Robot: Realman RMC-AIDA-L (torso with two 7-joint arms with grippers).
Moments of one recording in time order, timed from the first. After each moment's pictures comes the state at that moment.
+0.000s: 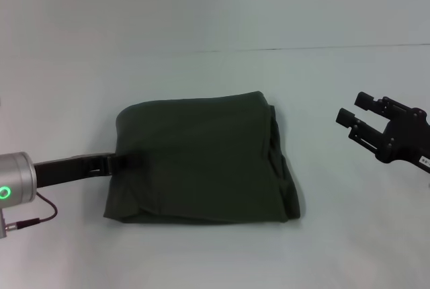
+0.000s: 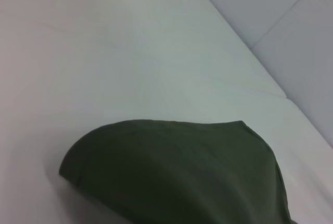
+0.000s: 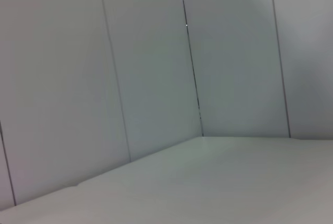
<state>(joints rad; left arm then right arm) -0.46 -2.16 0.71 0.82 2.11 1.33 -2.04 0.43 2.09 -0.37 -0.41 -1.81 -1.49 0.96</state>
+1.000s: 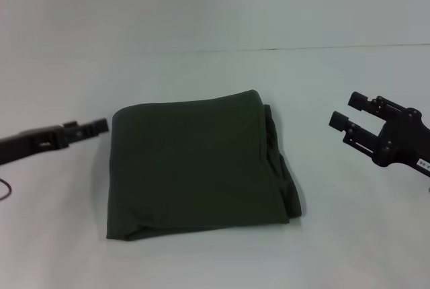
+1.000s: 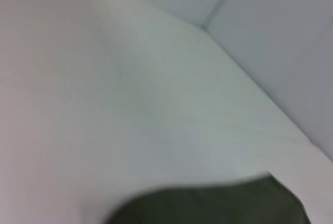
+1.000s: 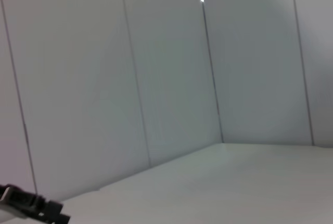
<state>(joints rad) -0.47 -2.13 0.50 0.85 2.12 1.37 -1.93 0.43 2.09 -0.38 -0.41 -1.82 -1.55 0.96</state>
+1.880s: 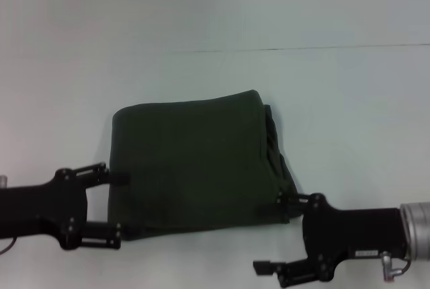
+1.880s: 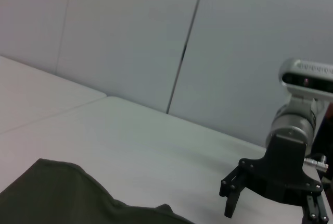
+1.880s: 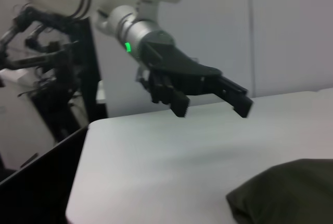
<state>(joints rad) -0.46 -2.11 0.45 0.85 2.20 1.92 -1.36 0.45 2.09 -0.97 -0.56 -1.87 -1.63 1.03</state>
